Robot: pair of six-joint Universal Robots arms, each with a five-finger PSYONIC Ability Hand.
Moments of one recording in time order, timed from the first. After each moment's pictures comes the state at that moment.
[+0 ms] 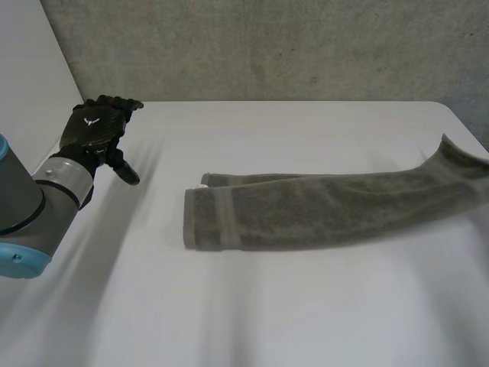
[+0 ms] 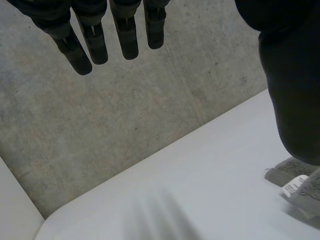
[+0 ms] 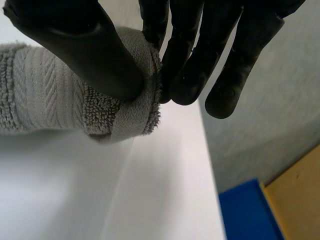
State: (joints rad) left arm 4.52 -1.91 -1.63 3.54 -1.39 3.31; right arm 1.31 -1.07 1.33 0.04 1.32 2.79; left_hand 0.28 0.27 0.26 0.28 0.23; right_hand 1.34 1.31 1.34 1.34 1.15
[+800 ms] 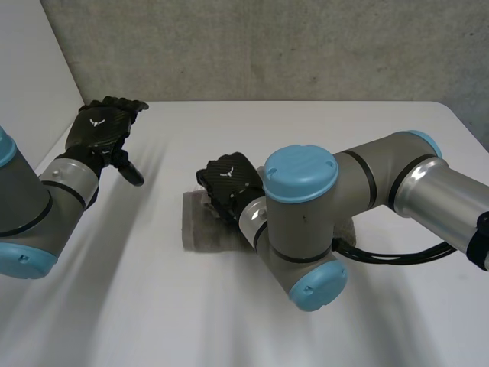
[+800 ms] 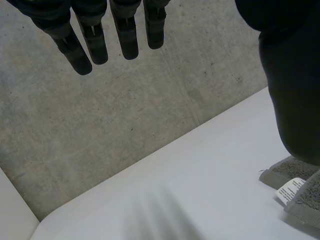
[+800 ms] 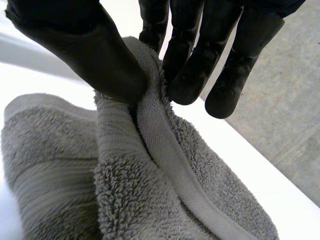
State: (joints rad) left arm 4.50 -1.92 -1.62 3.54 -1.40 3.31; right arm 2.39 -0.73 0.92 -0.01 1.53 2.82; left_hand 0.28 0.27 0.26 0.28 0.23; right_hand 1.35 1.32 1.34 1.34 1.16
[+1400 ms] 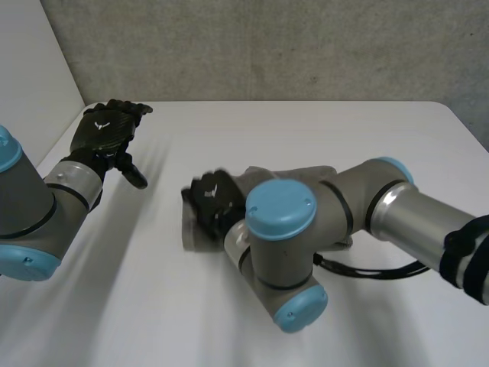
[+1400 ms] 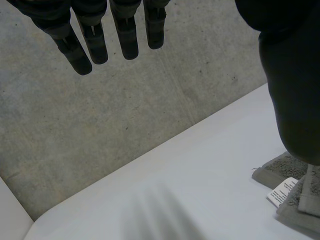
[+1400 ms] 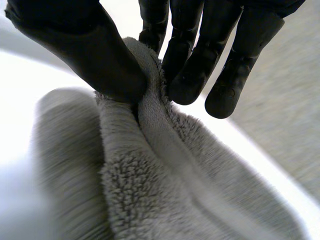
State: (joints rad) left arm 4.48 -1.93 -1.62 3.54 -1.40 3.31; right arm 2.45 -0.67 0.98 -0.12 1.52 2.79; left_hand 0.28 0.27 0.26 0.28 0.23; right_hand 1.35 1.33 1.34 1.34 1.16
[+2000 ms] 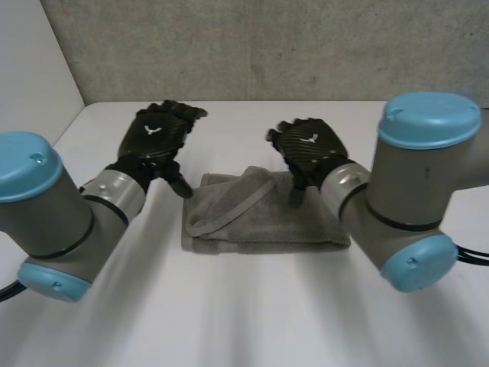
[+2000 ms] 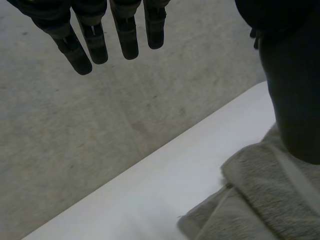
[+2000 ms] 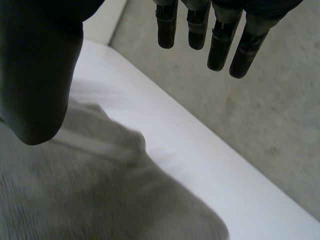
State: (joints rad) left arm 4.29 -1.90 -1.62 3.54 -1.41 3.31; right arm 2.16 -1.06 1.24 0.02 1.50 2.84; left_hand 0.28 0.27 0.26 0.28 0.23; right_hand 0.23 0.25 0.25 0.26 0.06
